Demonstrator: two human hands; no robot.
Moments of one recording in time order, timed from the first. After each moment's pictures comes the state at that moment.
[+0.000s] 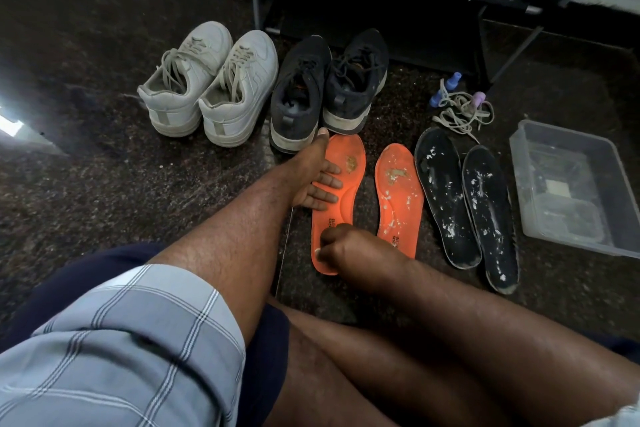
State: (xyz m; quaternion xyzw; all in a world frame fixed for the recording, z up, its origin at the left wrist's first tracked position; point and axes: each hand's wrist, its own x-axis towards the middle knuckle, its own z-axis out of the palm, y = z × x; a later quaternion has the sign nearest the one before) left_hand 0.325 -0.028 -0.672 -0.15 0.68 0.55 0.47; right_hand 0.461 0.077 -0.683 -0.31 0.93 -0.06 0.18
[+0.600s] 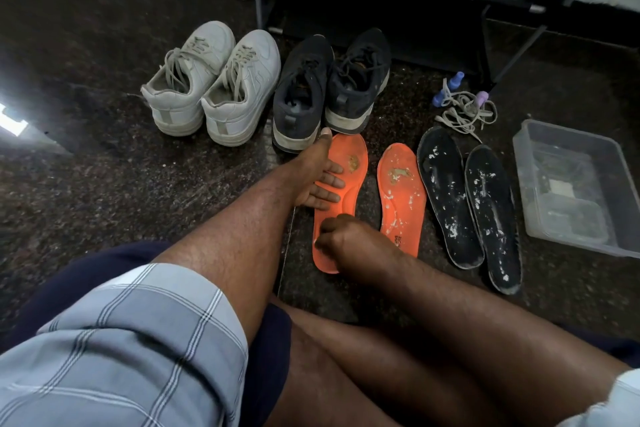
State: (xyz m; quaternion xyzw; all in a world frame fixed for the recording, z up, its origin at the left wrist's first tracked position) left_hand 0.326 -0.027 -0.670 -0.16 0.68 0.55 0.46; right_hand 0.453 0.074 -0.685 -0.28 0.94 -0.09 0.16
